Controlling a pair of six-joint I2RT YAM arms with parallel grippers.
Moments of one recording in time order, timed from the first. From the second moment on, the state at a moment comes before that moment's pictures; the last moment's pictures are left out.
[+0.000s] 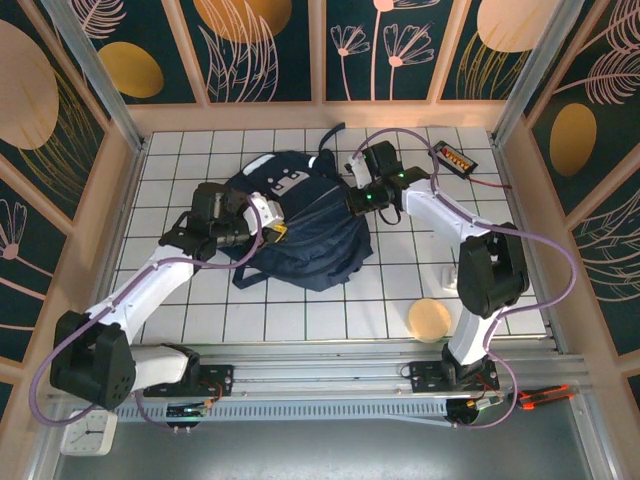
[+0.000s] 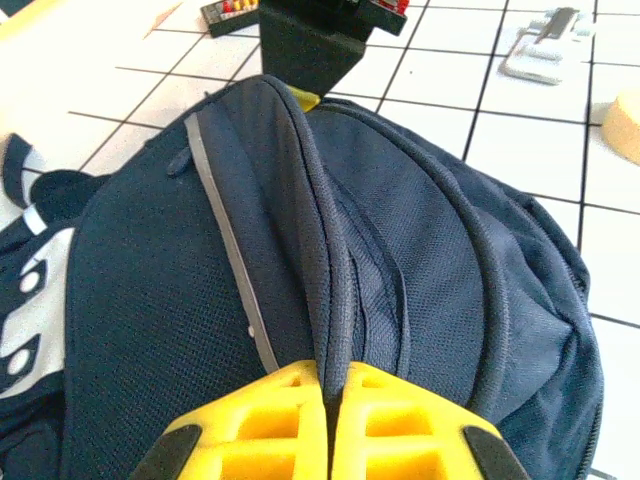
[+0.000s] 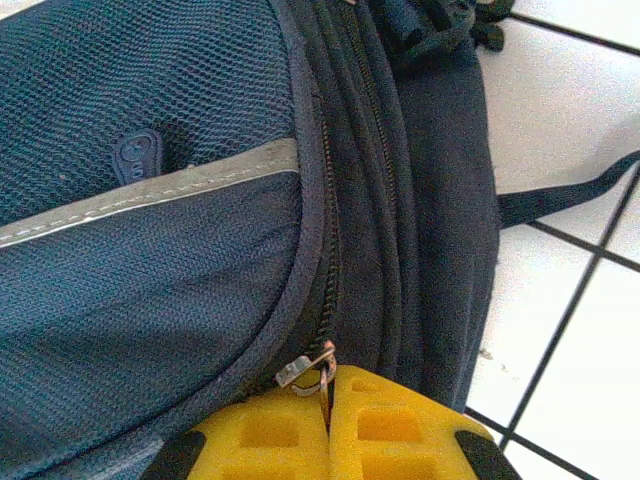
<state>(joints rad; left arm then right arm) -0.35 1.24 0.84 -0.22 0.64 0.57 0.46 1.79 1.42 -0.60 -0.21 0.04</state>
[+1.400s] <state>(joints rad) -0.47 1.21 0.77 -0.18 0.30 0.67 0.76 1.74 1.46 -0.62 -0.30 0.13</state>
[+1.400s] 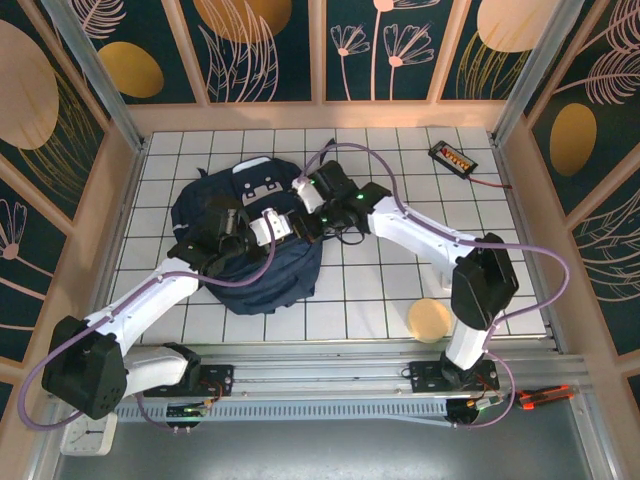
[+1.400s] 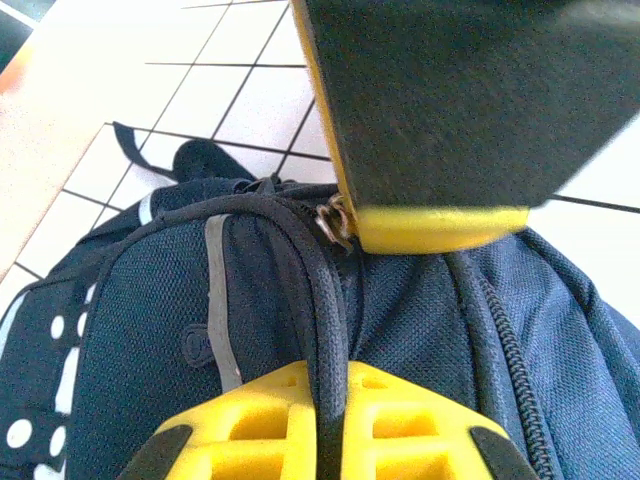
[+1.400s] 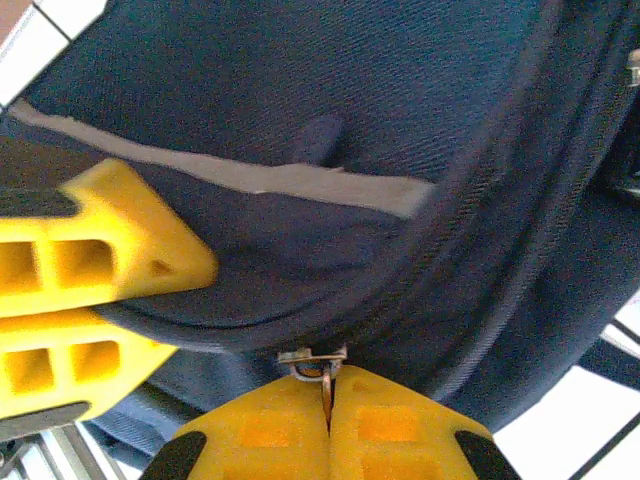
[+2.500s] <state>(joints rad) -0.46 1.20 0.78 -0.06 0.31 0.48 0.31 1.87 1.41 -0.22 -0.37 0.01</state>
